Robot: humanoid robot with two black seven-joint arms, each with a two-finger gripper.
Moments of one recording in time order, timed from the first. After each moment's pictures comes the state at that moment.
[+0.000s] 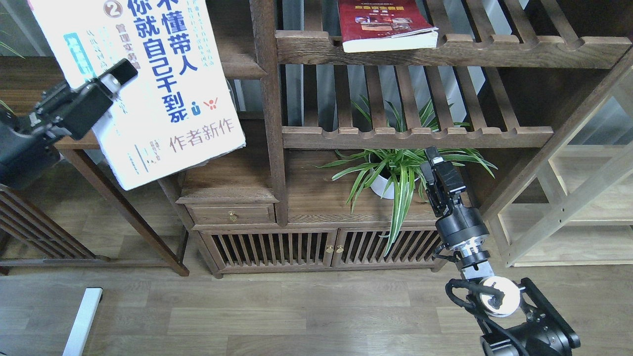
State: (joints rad) left arm -0.33 0.98 -1.04 -1.69 0.07 -0.49 -0.20; right arm 0.06 -0.06 1.34 1.09 0.06 0.58 0.01
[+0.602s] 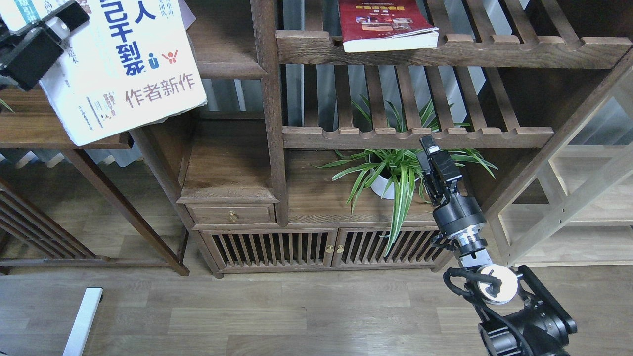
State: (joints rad) left arm -0.37 0.98 -1.25 -1.64 0.08 -0.49 -0.01; right arm 0.12 -0.07 1.32 1.07 0.06 0.58 0.01
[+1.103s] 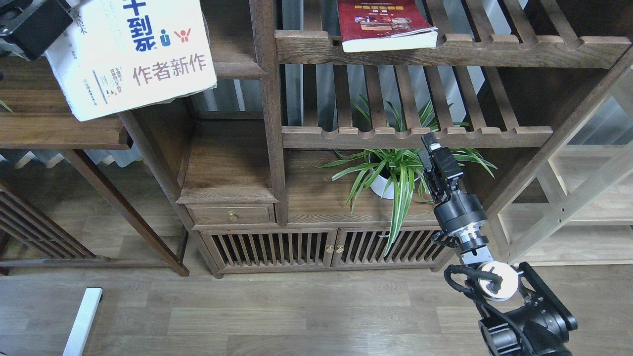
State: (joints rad) left arm -0.49 0.94 -1.28 -1.63 0.08 -0.49 0.15; right arm 0.14 -0.07 1.33 1.05 0.06 0.58 0.01
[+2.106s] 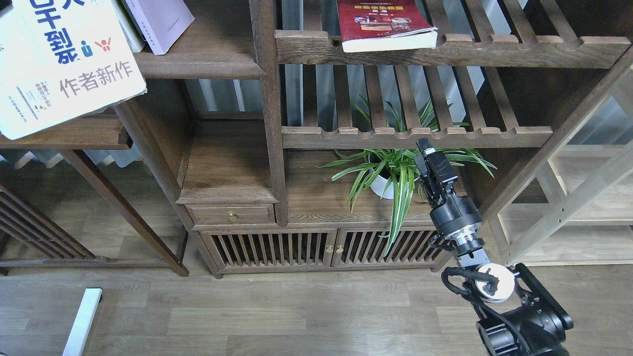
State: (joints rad) left arm -0.18 0.93 -1.58 -1.59 0.08 -0.49 0.20; right arm 0.14 -0.07 1.30 1.02 0.06 0.58 0.01
